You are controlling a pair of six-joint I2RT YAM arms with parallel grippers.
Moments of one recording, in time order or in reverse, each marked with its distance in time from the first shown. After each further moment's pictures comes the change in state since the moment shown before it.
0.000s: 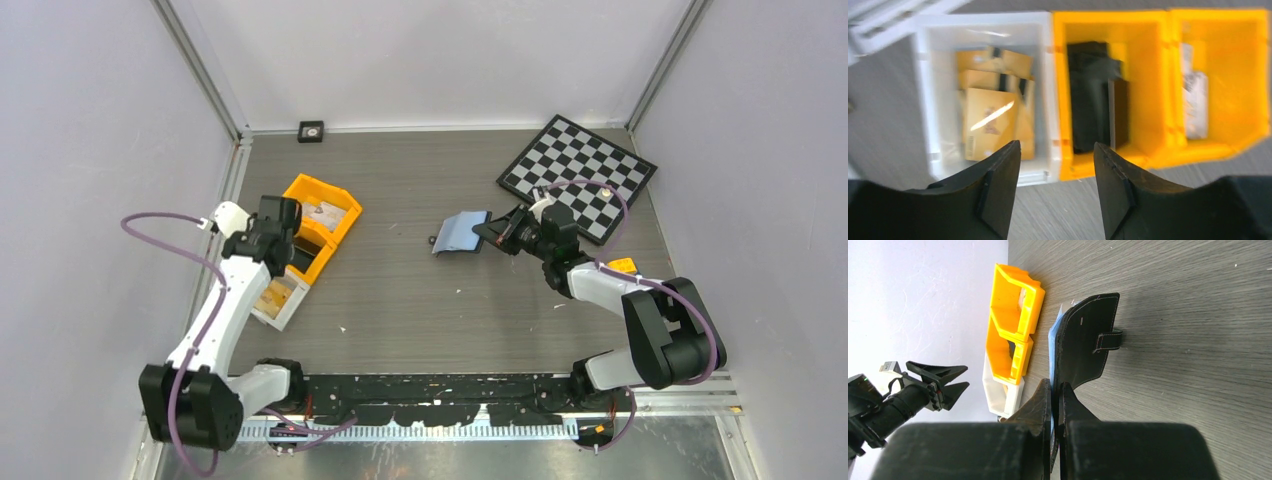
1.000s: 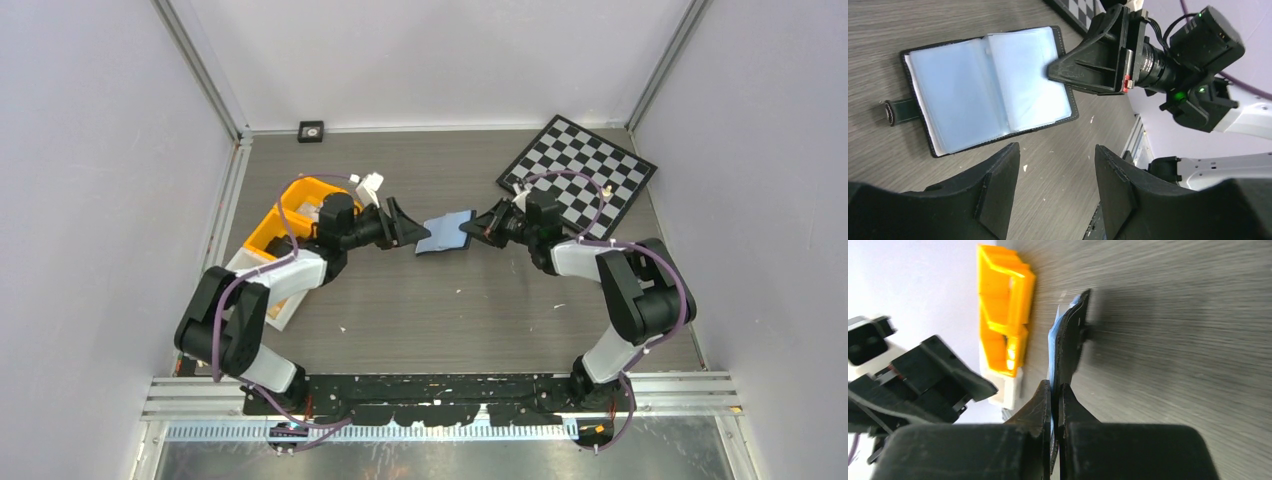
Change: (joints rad) left arm -0.270 0.320 -0.267 1.415 1.345 0.314; right arm 0.010 0.221 0.139 0.033 -0.127 0.025
